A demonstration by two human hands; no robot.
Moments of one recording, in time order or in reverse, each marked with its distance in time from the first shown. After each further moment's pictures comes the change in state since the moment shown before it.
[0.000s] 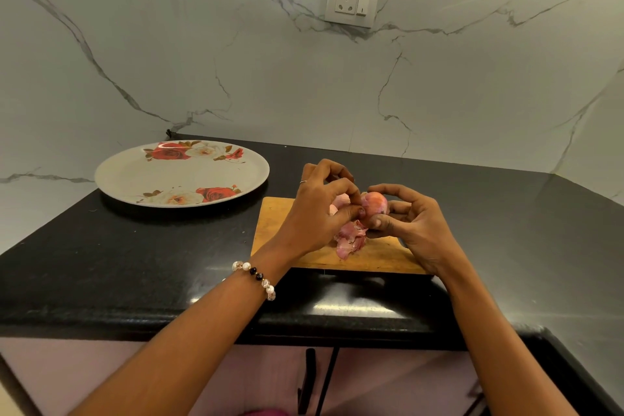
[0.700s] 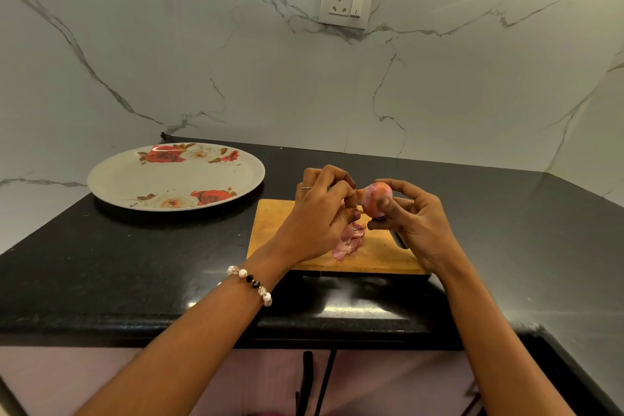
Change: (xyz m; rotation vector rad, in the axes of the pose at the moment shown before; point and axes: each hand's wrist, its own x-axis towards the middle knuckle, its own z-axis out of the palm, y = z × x) left_hand -0.003 -0.003 0.005 0.112 -0.080 0.081; right_hand 0.004 -0.001 0.001 0.082 0.145 0.005
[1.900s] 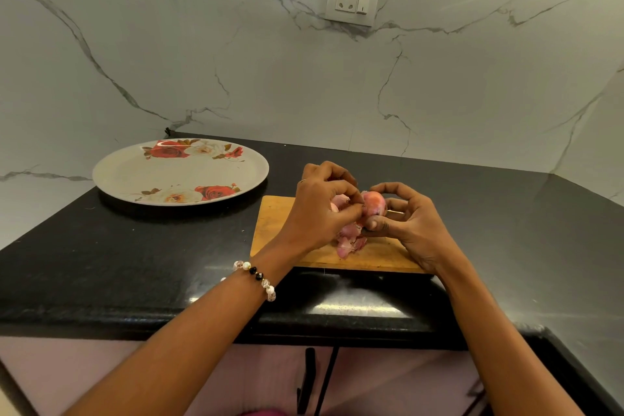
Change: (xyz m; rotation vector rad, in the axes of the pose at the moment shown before) left_hand 0.004 0.009 -0.007 -0.164 0.084 -0.153; right_hand -0.001 0.002 0.002 -0.145 -0.121 0.036
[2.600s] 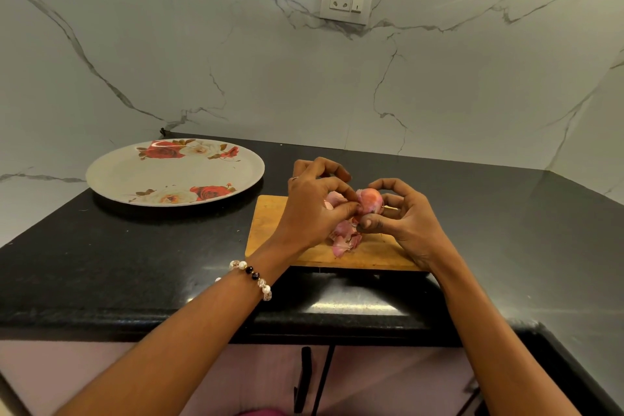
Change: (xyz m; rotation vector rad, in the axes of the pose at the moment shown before) left_hand 0.002 -0.001 0.002 0.015 0.061 0.017; right_hand 0.000 0.002 -0.001 -0.064 0.019 -0.034
